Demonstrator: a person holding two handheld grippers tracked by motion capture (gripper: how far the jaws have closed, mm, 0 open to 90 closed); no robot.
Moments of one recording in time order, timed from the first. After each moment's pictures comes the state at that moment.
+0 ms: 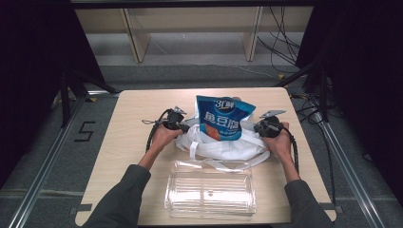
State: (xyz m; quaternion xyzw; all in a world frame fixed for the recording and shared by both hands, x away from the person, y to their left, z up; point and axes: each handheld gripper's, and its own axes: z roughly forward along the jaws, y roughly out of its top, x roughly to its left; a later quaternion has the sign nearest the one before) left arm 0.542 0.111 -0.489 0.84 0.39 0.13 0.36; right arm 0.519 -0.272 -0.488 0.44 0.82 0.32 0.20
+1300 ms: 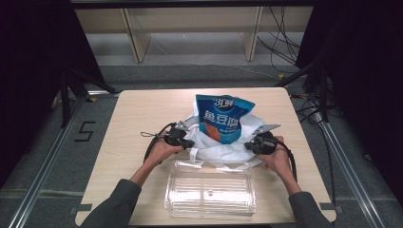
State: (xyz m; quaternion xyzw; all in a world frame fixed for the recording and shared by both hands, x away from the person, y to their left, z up) left arm 0.496 0.106 -0.501 0.89 0.29 0.08 0.35; right arm 0.457 -0.241 -0.490 0.40 0.84 0.34 0.12
